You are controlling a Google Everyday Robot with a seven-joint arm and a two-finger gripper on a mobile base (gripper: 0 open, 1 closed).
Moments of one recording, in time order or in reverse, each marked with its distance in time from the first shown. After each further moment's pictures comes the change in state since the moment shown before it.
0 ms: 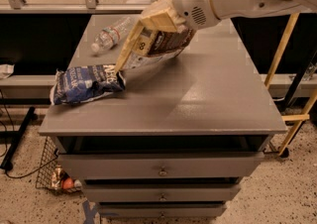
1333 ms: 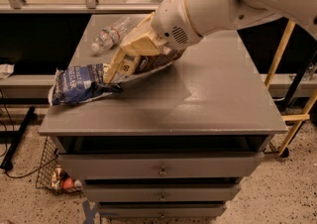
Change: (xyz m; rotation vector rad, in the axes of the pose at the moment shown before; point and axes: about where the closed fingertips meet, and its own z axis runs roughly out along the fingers) arm 0.007 0.065 0.026 -0.172 0.069 0.024
